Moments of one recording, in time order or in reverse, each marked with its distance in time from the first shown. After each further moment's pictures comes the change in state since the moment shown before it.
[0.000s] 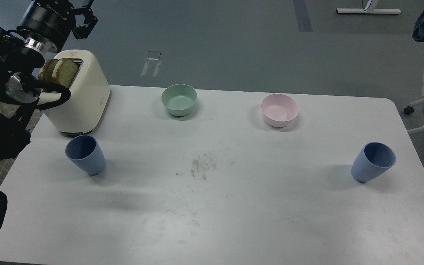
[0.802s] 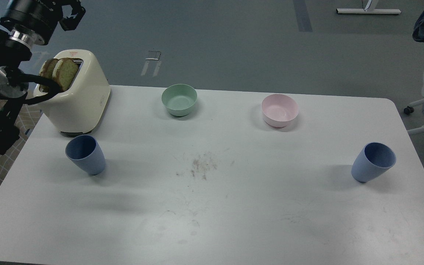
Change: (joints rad) left arm -0.003 0.068 -0.012 -0.012 -0.004 -0.018 -0.008; right arm 0.002 -0.002 0.010 0.002 0.002 0.058 0.009
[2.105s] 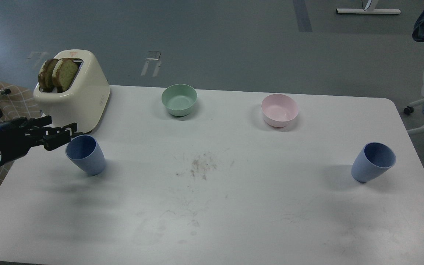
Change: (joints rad) left arm 0.595 0.519 0.204 -0.442 1.505 0.205 -0.029; right arm -0.232 0.011 0.134 0.080 0.002 0.037 0.069
